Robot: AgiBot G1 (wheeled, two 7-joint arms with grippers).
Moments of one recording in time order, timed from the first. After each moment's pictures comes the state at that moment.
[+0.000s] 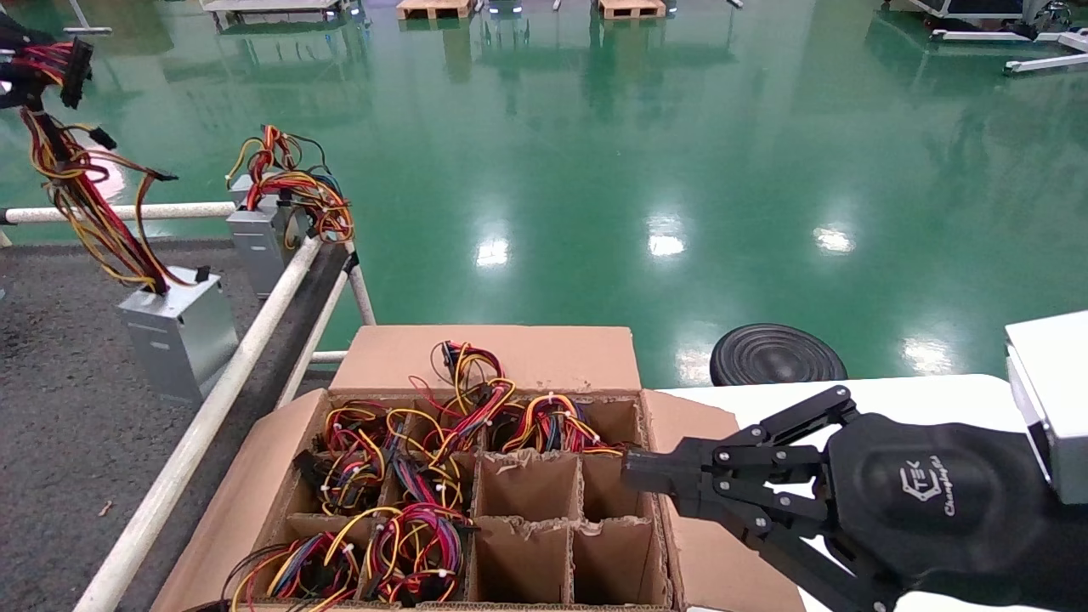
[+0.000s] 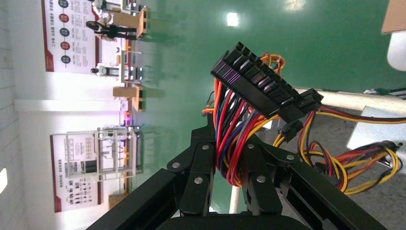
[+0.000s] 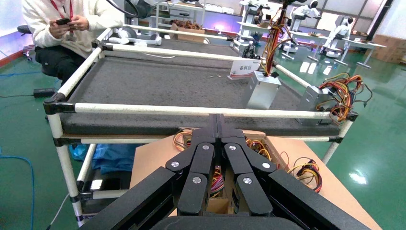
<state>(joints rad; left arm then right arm) -2.41 0.87 0.97 -0.04 1.56 1.26 0.71 1.07 -0.61 -0.28 1.28 -0.73 -1.50 0.19</state>
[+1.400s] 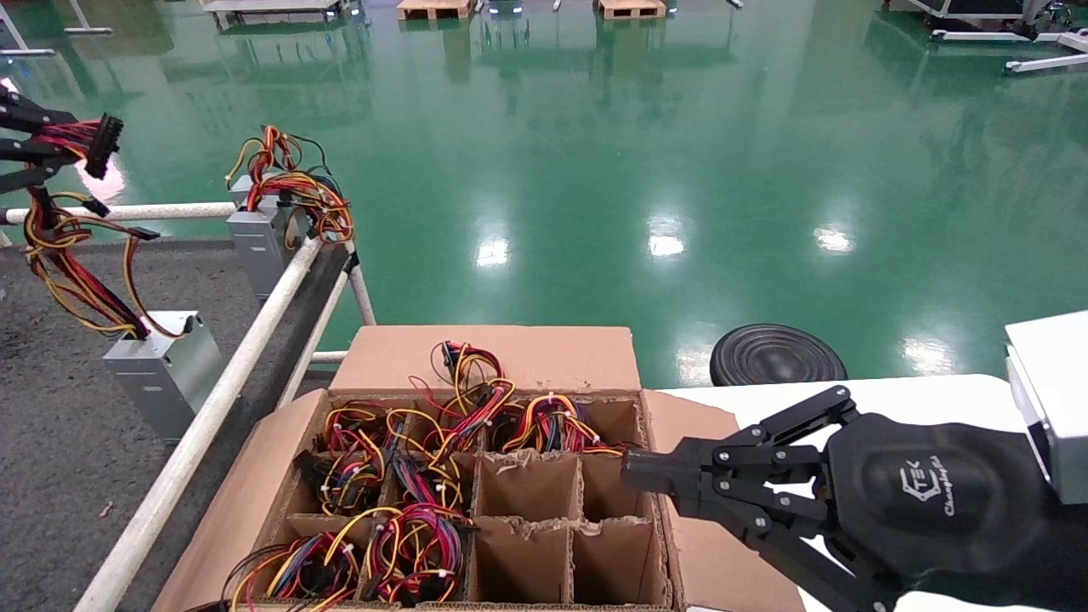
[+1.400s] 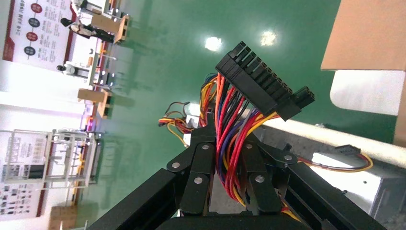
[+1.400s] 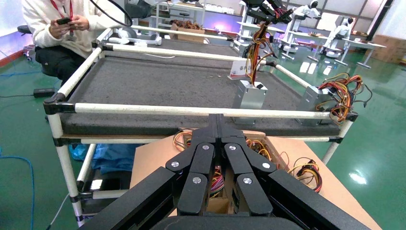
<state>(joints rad) -2.34 0.80 0.93 0.00 1.50 1.37 0.67 1.07 -0.61 -0.28 1.28 -0.73 -1.50 0.19</state>
